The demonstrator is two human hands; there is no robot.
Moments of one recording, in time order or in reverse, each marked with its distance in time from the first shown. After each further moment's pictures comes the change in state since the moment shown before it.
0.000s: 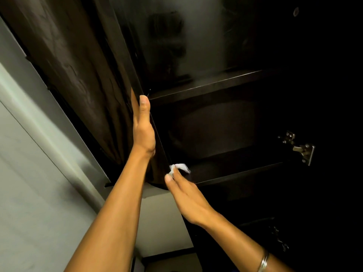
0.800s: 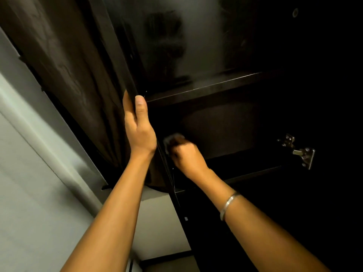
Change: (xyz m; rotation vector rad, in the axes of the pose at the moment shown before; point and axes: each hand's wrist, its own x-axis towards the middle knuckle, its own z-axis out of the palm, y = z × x) left_hand 0.000 0.002 0.007 0.065 0.175 0.133; right_hand 0.136 0.041 -0.045 -0.644 0.266 -0.582
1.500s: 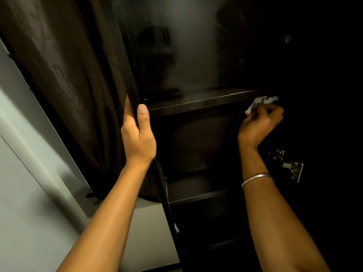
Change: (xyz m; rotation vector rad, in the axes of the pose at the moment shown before) left_hand -0.003 0.007 -0.003 0.165 -0.046 0.134; right_hand 0.022 0.072 -0.157 0.431 1.305 0.684
